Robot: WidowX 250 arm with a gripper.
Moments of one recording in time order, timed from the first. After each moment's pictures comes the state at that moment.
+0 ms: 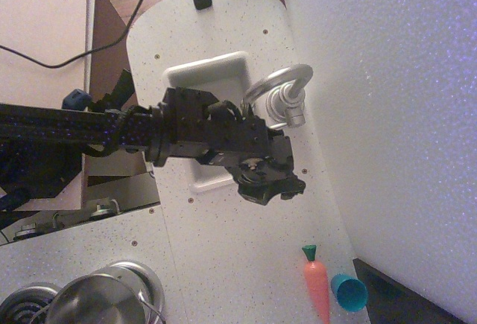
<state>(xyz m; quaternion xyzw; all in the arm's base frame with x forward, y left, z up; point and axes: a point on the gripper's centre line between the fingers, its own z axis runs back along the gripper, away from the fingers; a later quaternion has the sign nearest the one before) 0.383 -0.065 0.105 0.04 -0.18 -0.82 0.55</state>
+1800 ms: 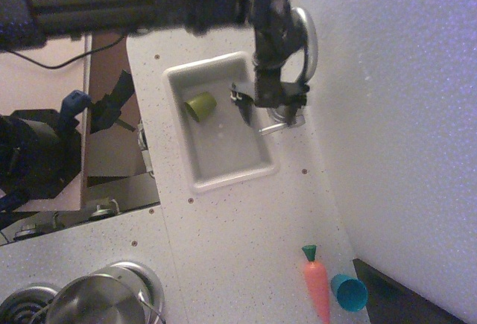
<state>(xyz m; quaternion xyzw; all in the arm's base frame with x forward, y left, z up) 0.407 0.062 0.119 -0.19 -0.33 -0.68 0.63</state>
